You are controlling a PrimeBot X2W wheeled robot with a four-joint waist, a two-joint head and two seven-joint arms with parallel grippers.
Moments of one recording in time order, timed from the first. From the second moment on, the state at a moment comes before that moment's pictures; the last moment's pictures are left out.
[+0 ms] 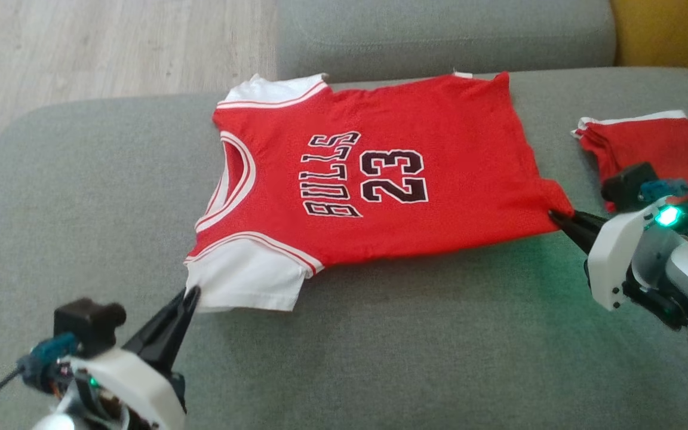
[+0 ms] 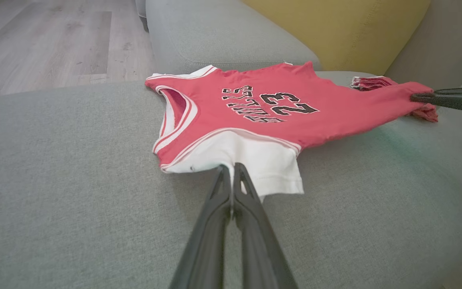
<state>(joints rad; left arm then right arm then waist) 0.04 0.51 -0.37 -0.18 -0.63 -0.03 0.30 -0.72 -0.67 1.13 0.61 0.88 0.13 0.10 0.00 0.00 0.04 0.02</state>
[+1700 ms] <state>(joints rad) -0.74 0.27 -0.35 0.48 -0.44 0.10 -0.25 -1.06 -0.39 0.57 0.88 0.80 0.13 -0.25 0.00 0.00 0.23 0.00</state>
